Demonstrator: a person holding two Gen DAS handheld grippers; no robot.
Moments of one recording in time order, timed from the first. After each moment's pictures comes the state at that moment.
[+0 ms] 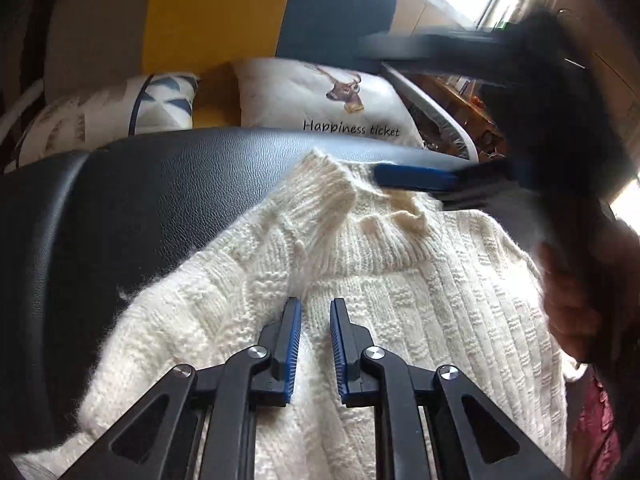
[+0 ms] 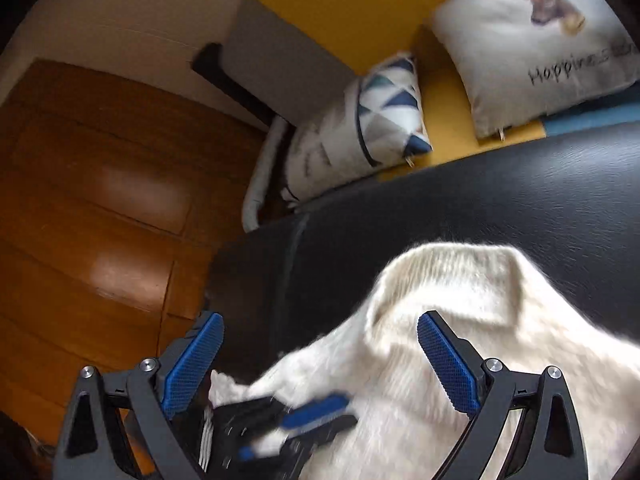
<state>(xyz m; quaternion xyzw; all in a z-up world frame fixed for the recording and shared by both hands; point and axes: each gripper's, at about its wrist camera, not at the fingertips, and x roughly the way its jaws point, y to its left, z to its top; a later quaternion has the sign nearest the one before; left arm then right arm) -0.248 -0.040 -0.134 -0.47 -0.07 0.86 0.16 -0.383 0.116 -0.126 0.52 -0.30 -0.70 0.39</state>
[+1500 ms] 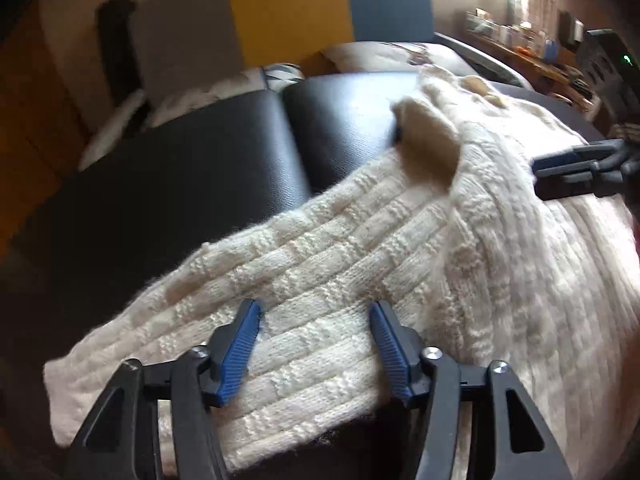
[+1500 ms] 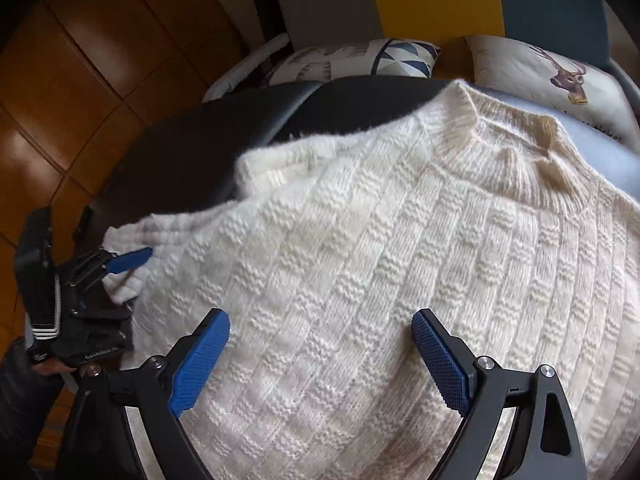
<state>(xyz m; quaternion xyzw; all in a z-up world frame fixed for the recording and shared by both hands) -0.076 -0.175 -0.133 -0.47 0.04 0.88 0.01 -0.189 0.040 -0.132 0.52 0.00 -0.79 0.32</state>
